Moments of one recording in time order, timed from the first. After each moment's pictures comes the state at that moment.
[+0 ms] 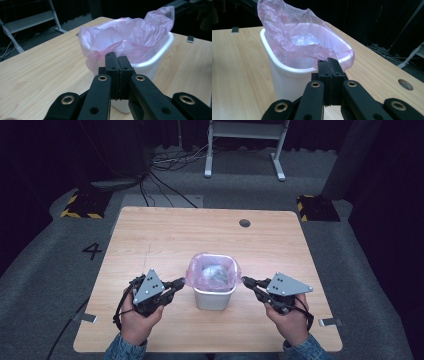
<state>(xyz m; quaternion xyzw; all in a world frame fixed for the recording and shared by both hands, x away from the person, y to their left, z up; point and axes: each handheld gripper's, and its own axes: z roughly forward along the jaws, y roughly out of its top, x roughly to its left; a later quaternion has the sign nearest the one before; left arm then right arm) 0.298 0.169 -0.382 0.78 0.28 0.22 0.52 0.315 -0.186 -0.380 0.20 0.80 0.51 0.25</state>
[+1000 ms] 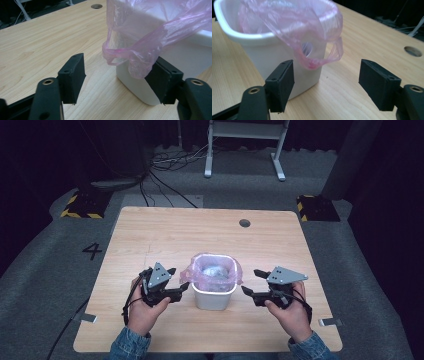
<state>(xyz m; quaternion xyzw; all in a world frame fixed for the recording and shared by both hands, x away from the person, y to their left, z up) 0.334 0.163 -0.421 0.79 0.35 0.21 0.45 0.344 -0.200 -0.409 0.27 0.82 0.46 0.19</state>
